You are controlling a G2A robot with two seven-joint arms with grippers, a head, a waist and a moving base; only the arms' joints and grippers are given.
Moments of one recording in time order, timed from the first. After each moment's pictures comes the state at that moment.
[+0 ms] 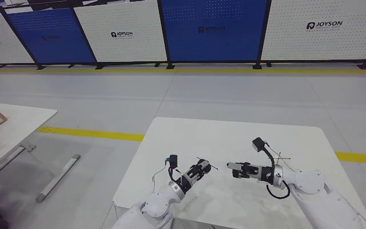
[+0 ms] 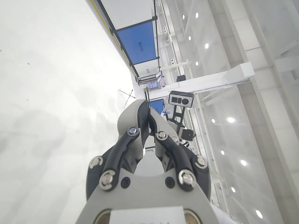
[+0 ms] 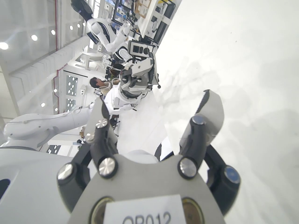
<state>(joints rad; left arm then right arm) 1.45 -1.14 -0.97 -1.57 -0.28 -0.24 -0.03 -1.01 -1.09 0.96 -1.27 0.30 -0.34 1.01</state>
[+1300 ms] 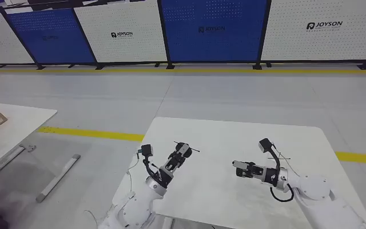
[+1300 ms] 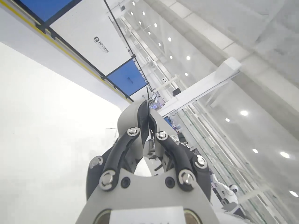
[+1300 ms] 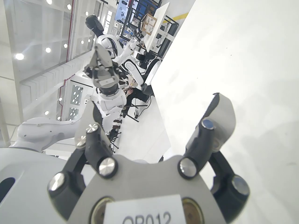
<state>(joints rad) 1.71 -1.09 -1.27 -1.97 -0.07 -0.28 0.04 -1.05 -1.08 1.00 -1.30 0.29 -0.34 0.97</state>
